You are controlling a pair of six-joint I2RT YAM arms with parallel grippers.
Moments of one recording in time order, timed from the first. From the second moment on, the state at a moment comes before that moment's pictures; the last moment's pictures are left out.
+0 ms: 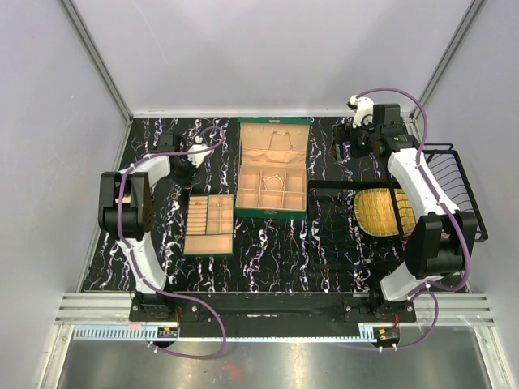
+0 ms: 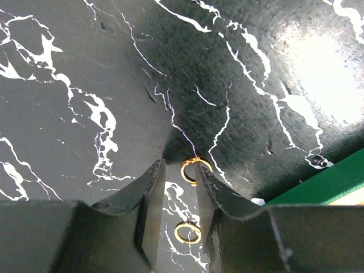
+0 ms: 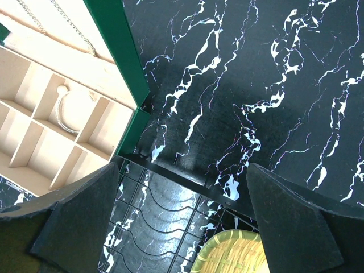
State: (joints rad) left arm -0.01 1.93 1.27 -0.42 0.20 0.71; right arm 0.09 1.59 1.39 -0.49 -0.31 -0.12
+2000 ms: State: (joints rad) left arm -0.01 1.78 1.18 -0.31 0.18 0.63; right arm 0.09 1.60 1.39 -0.50 -0.30 -0.12
